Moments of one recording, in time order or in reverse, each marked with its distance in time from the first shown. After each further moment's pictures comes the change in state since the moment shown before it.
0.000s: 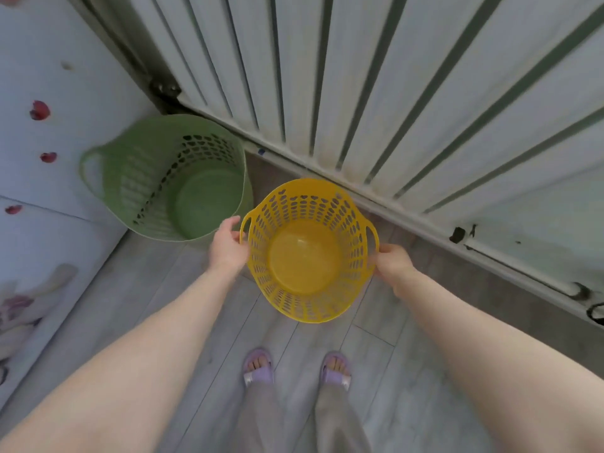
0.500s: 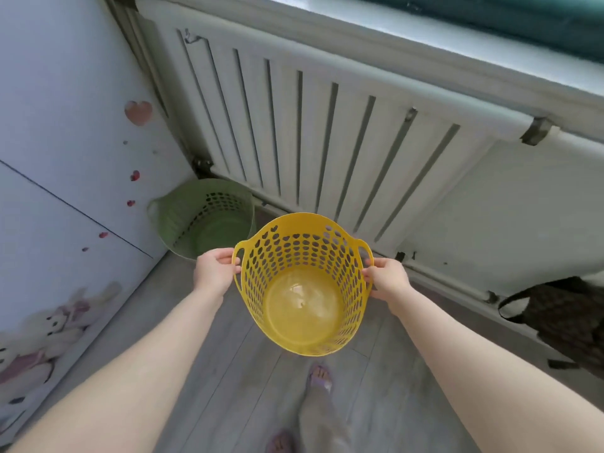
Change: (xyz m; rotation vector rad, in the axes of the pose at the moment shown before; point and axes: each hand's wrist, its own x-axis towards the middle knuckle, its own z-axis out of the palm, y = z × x) left_hand -0.242 0.055 -0.112 -0.293 0.108 0.033; right_hand -0.246 0.002 -0.110 0.165 0.058 -0.157
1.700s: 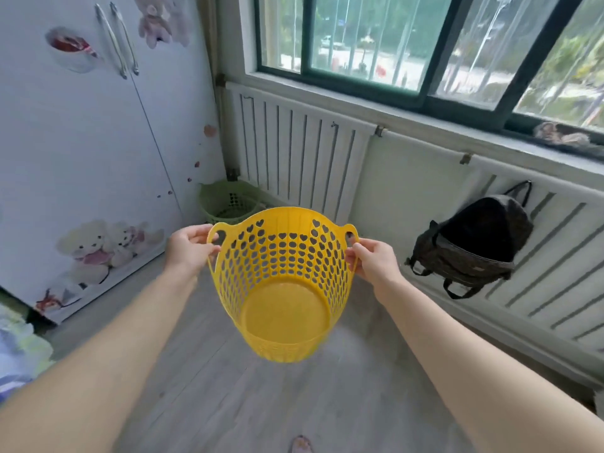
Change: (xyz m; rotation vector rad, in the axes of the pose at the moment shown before) left_hand -0.586 -0.202 -0.115 -0.327 0.153 0.326; right_hand -0.475 0.313 -0.219 0.147 -0.060 -0.571
